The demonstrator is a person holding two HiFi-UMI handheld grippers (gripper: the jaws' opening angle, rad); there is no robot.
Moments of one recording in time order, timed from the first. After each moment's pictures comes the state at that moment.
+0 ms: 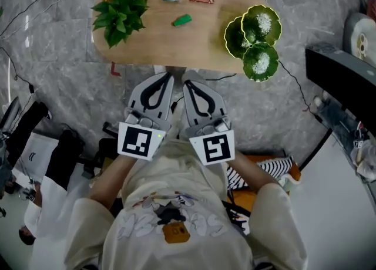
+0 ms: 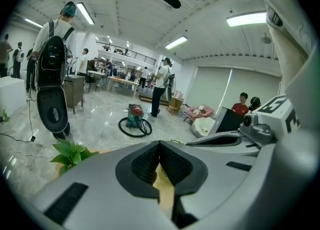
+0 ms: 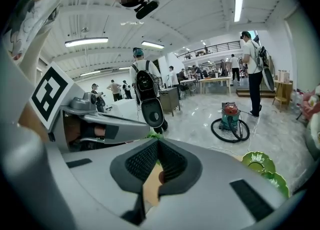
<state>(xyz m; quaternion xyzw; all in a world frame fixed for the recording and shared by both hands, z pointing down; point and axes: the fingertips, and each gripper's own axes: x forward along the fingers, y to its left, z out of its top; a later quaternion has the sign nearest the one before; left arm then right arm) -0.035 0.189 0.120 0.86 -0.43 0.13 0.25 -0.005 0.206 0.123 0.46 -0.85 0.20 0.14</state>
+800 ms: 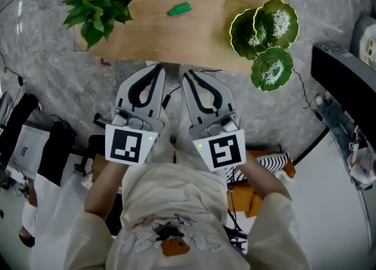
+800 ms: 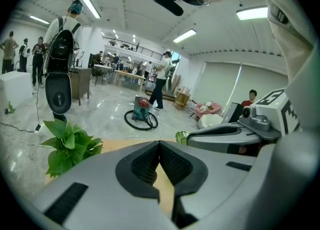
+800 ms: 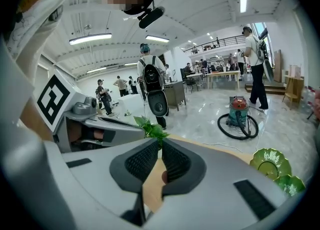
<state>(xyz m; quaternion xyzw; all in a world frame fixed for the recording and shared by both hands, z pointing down) -0.039 0.156 0.218 0.83 -0.46 0.15 0.28 0.006 0.171 0.214 0.42 -0.86 0.23 0.18</state>
